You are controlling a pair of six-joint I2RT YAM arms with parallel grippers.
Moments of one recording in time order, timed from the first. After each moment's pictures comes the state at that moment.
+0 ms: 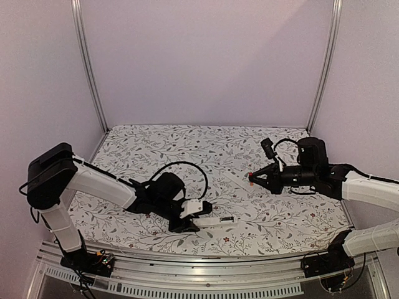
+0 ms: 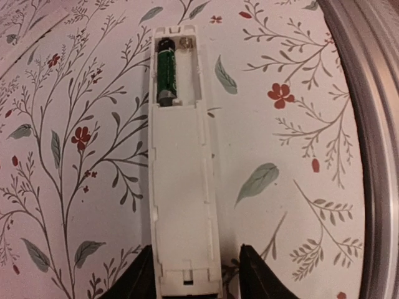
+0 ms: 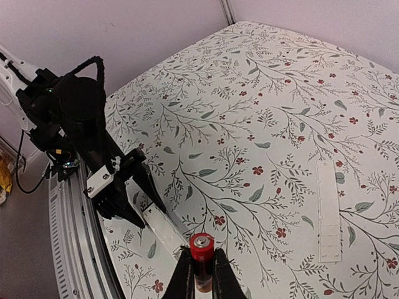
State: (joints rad) left arm -0.98 1.77 0.79 0.06 0.33 0.45; right arm 0.62 1.13 0.65 0.01 -0.50 0.12
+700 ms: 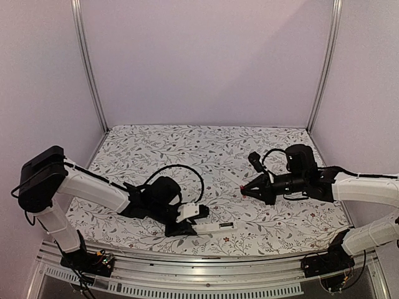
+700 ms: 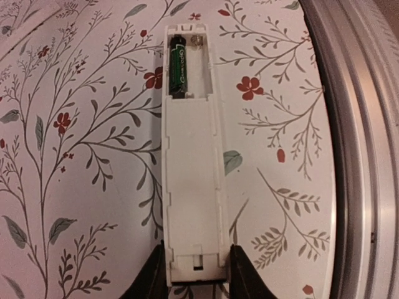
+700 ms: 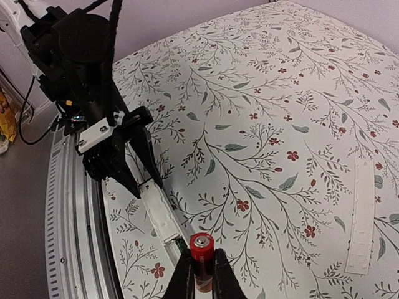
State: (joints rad) left arm -1.01 1.69 0.72 0.06 0.34 0.37; right arm 0.69 1.22 0.63 0.05 -0.56 -0.02
